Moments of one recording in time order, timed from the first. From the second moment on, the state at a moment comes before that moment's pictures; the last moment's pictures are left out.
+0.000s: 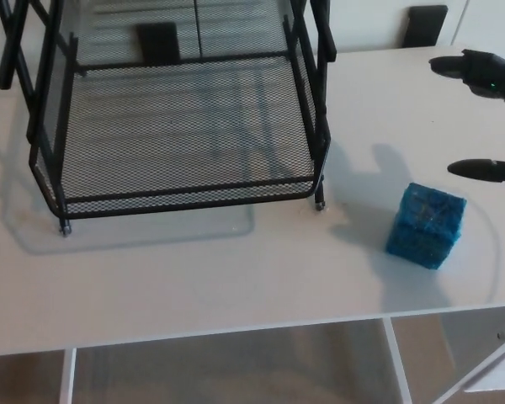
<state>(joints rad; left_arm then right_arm) 0.05 0.59 0.23 1.30 0.03 -0.07 -0.22 -0.57 -0.79 0.25 0.08 -0.23 0.28 0.54</state>
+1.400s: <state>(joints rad) 0.05 0.58 0.19 1.31 0.03 -0.07 -0.20 -0.45 -0.71 0.38 0.22 -0.40 0.27 0.51</state>
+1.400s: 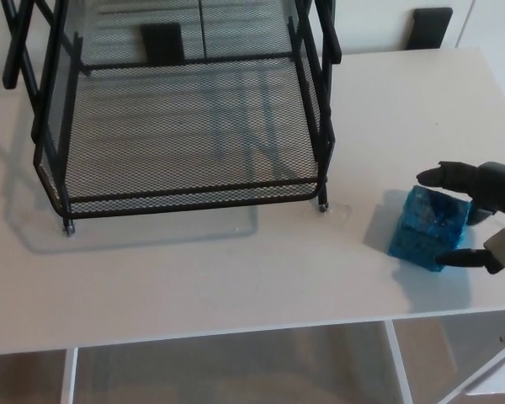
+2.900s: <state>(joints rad) 0.02 0.57 0.07 1.31 0.08 -0.07 -0.18 -0.31 -0.59 0.49 0.27 -0.77 0.18 -0.21</state>
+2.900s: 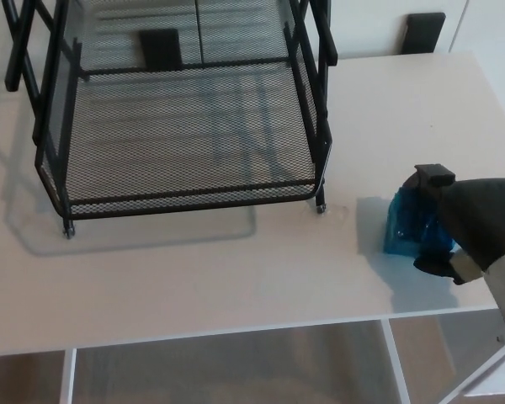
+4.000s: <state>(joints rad) 0.00 0.57 0.06 1.30 0.08 -0.07 -0.19 -1.03 -0.42 0.31 0.29 -0.70 0.08 -0.12</state>
